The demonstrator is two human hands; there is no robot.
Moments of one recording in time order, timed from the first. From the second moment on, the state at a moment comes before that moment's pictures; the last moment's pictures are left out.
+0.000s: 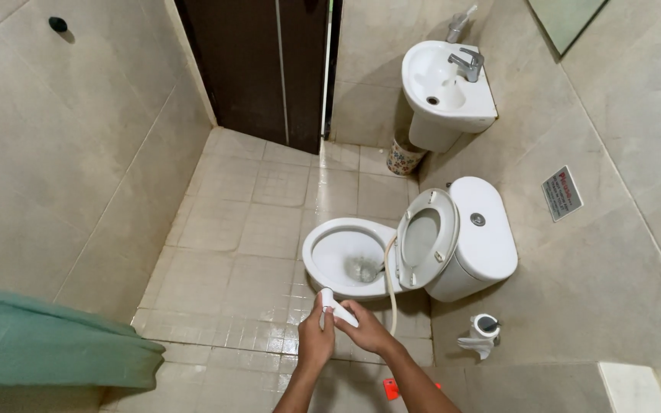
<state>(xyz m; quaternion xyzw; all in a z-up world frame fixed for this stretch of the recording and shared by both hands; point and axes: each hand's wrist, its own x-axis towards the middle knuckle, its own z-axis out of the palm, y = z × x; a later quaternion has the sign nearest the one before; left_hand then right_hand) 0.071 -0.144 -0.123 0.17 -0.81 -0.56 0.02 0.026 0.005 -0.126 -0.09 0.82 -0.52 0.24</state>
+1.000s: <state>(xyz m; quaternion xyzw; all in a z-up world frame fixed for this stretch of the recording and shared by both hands) 0.108 -0.188 -0.216 0.04 -0.86 -0.49 -0.13 0.094 -0.016 -0.124 -0.10 0.86 -0.46 0.22</state>
